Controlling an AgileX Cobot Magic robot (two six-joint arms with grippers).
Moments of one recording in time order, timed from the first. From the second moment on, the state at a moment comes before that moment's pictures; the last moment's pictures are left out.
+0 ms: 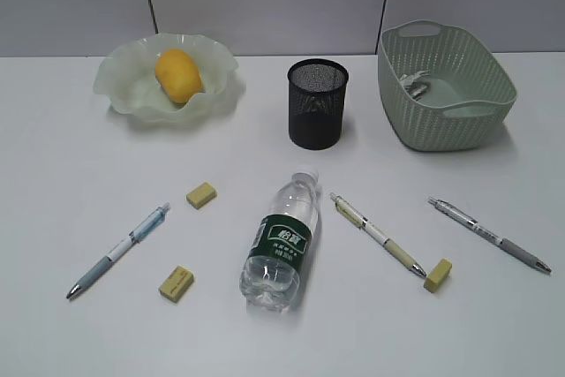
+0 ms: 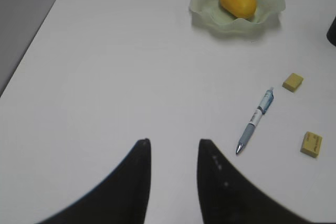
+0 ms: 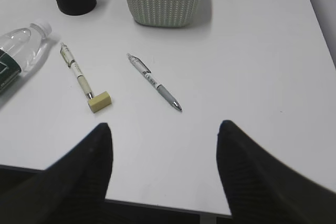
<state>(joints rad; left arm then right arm) -0.01 -0.01 -0.52 0.01 1.07 -0.03 0.10 -0.01 -0.50 0.05 1.05 -0.09</state>
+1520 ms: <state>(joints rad) -0.01 -0.01 -0.52 0.01 1.07 -0.03 0.06 -0.01 -0.50 0.06 1.04 -0.09</state>
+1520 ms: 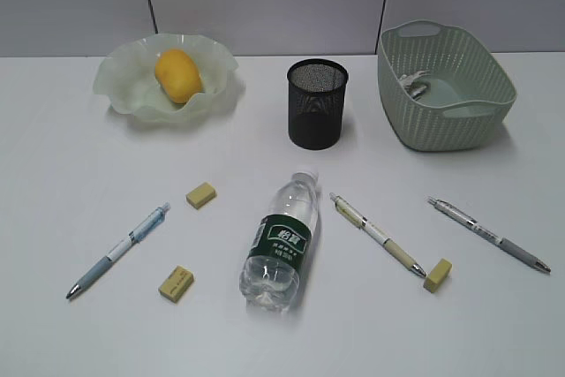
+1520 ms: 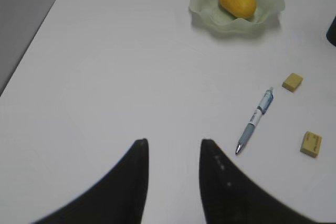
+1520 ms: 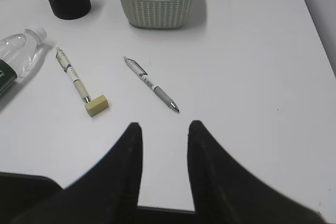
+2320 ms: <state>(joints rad) -0.01 0.00 -0.52 0.01 1.07 -0.03 0.06 -0.01 -0.50 0.06 1.04 -0.08</state>
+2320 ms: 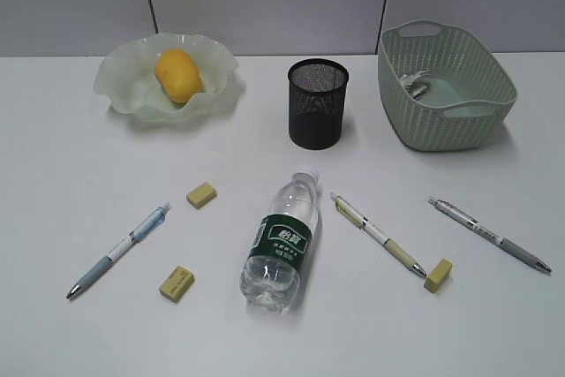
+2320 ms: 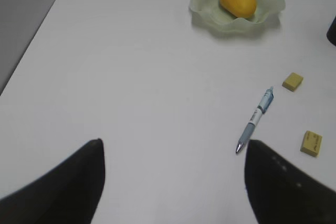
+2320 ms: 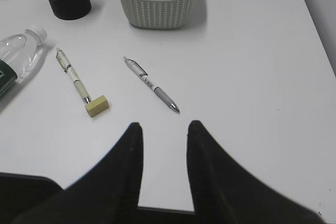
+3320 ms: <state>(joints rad) -0.18 1.12 -1.05 -0.04 1.22 -0.16 0.06 -0.01 -0.50 0.06 1.04 -0.08</state>
